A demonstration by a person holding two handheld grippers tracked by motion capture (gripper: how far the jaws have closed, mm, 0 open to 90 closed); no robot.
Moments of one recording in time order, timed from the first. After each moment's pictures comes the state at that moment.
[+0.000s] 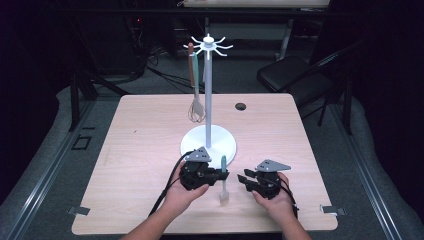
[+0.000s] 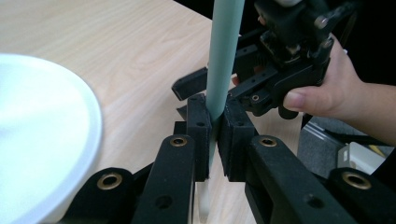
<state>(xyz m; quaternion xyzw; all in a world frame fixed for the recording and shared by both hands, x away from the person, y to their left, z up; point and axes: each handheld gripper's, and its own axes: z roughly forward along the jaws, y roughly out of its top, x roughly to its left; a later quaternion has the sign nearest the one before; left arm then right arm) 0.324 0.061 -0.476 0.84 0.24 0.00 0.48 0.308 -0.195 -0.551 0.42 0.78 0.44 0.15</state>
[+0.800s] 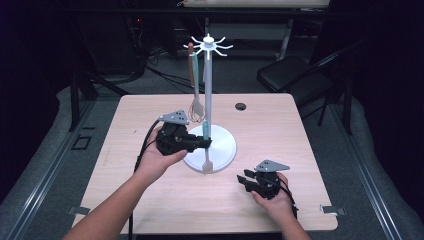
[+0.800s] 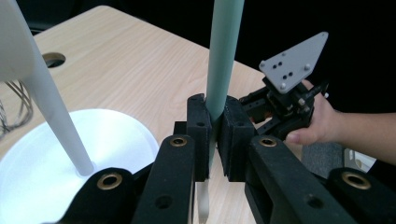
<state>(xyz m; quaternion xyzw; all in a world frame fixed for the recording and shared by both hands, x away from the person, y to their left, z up) 0.369 0.103 -0.392 0.84 0.22 0.01 0.49 0.309 -0.194 -0.554 0.42 0.78 0.44 0.15</state>
